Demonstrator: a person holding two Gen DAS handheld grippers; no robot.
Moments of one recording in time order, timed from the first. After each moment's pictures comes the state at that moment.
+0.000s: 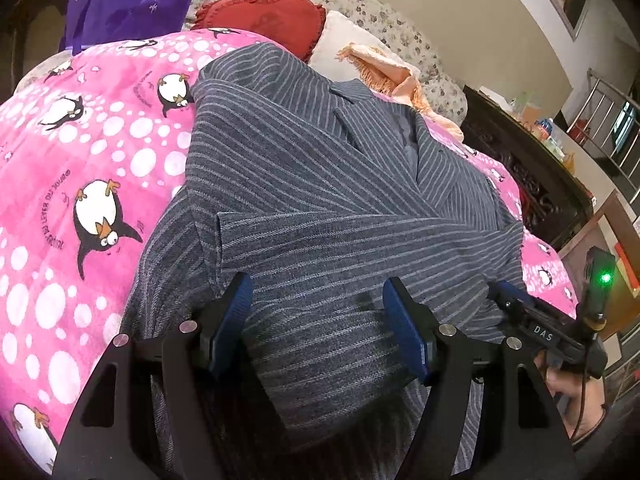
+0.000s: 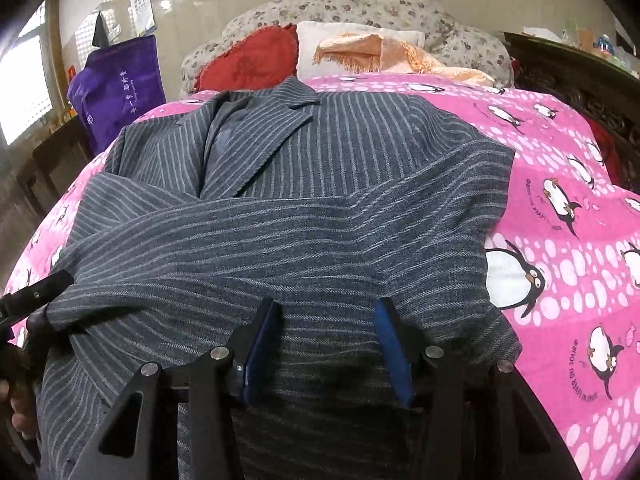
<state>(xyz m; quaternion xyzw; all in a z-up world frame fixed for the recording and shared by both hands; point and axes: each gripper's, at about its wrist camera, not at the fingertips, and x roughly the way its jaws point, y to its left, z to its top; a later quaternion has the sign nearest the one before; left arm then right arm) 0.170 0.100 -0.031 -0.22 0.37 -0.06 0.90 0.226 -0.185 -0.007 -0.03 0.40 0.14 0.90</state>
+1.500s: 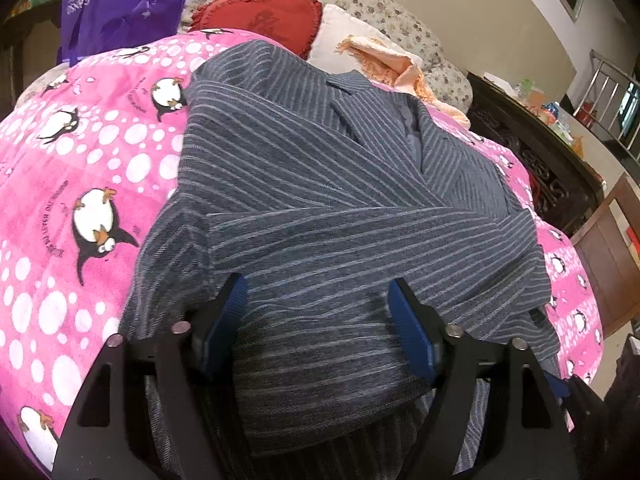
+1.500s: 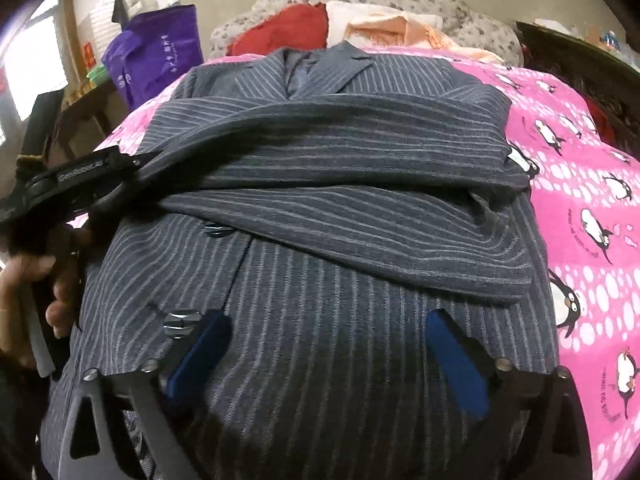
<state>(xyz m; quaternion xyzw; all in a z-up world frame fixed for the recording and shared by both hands) 0.177 0.088 -0.030 -0.19 0.38 -0.06 0.90 0.111 -0.160 -0.015 -0.05 0.44 0.16 0.88</state>
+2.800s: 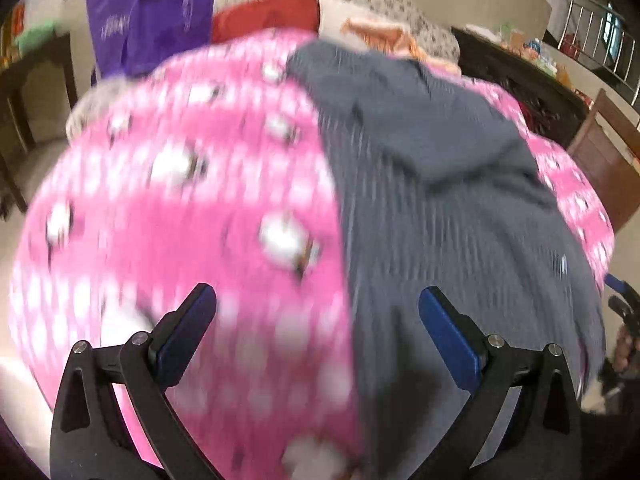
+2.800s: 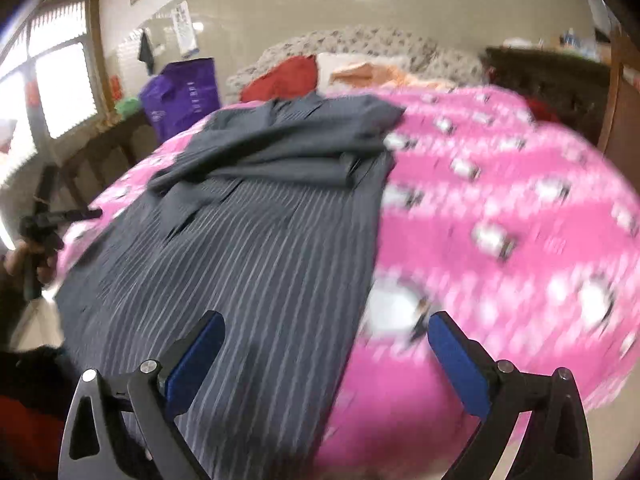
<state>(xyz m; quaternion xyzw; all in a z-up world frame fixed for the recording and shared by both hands) 0.004 0.187 -0.027 -0.08 0.43 -0.06 0.90 -0.053 -0.304 -0.001 0.00 0.36 0.21 0.91</state>
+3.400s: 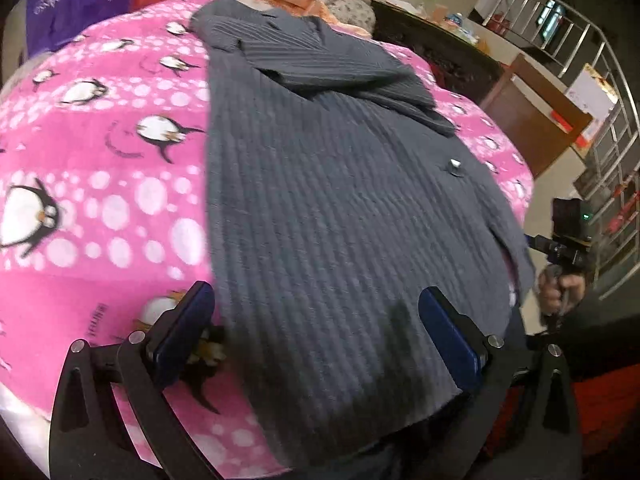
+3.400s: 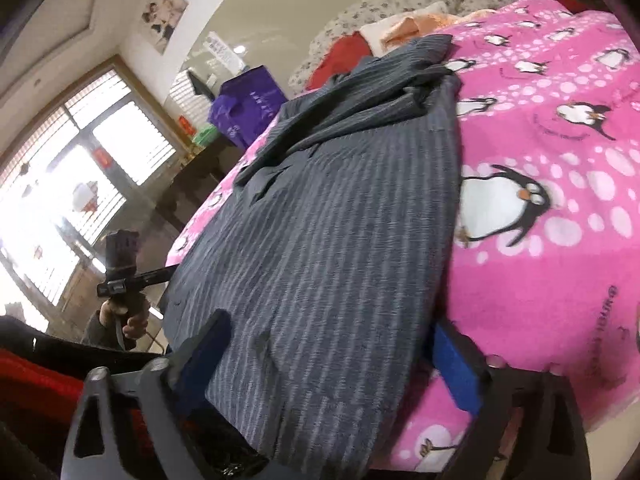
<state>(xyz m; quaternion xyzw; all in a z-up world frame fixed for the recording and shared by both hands) -0.050 0.135 -0.041 -0.10 0.44 -0.23 0.86 -0.054 -0.312 -0.054 0.16 0.38 0.37 0.83</state>
